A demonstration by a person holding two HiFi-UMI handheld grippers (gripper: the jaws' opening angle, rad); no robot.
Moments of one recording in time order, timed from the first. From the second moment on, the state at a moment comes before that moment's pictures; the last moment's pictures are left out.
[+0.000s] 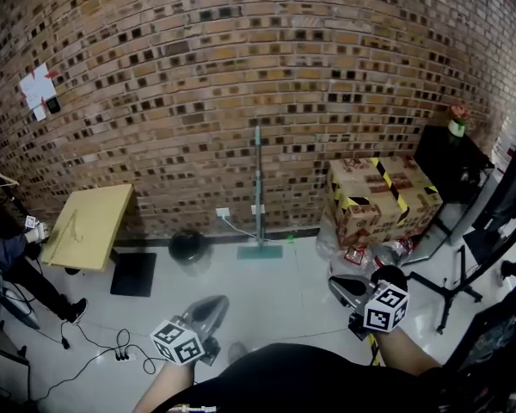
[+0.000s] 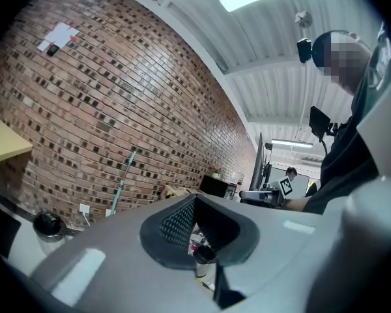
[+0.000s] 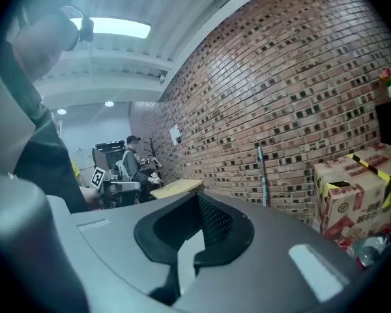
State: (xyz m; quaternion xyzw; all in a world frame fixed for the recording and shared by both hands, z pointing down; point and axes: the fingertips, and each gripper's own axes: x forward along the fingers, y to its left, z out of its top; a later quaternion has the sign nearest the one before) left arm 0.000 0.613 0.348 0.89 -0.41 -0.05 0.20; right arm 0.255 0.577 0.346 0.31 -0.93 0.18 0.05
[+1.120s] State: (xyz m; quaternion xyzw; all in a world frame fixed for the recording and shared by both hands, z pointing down) left arm -0.132 0.326 0.373 0.90 -0.39 -0.04 0.19; right arm 0.110 0.292 0.343 0.32 -0.93 0.16 0.04
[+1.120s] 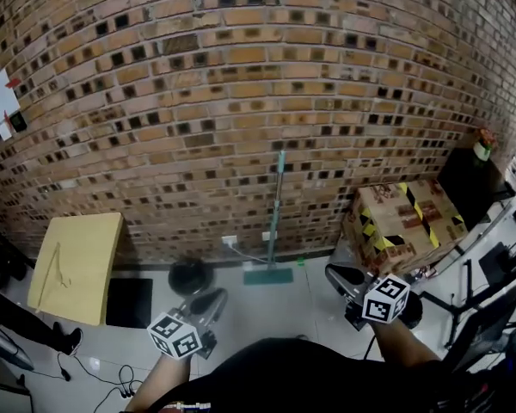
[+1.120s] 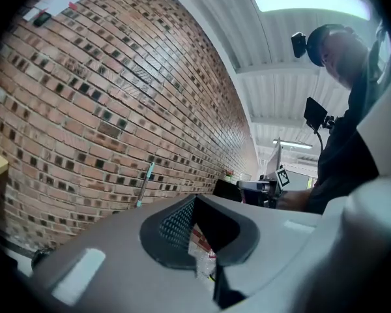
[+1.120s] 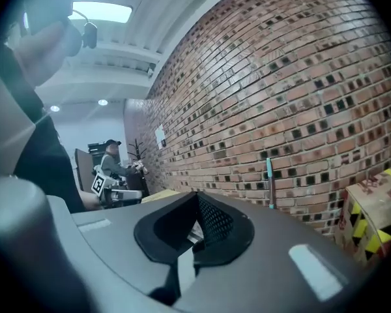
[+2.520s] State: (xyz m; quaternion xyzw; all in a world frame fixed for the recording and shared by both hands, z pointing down) left arm -0.141 -0.052 0.389 0.93 -0.30 -0.02 0.19; right arm 0.069 -0.070 0.358 0.36 -0.92 0.18 0.03
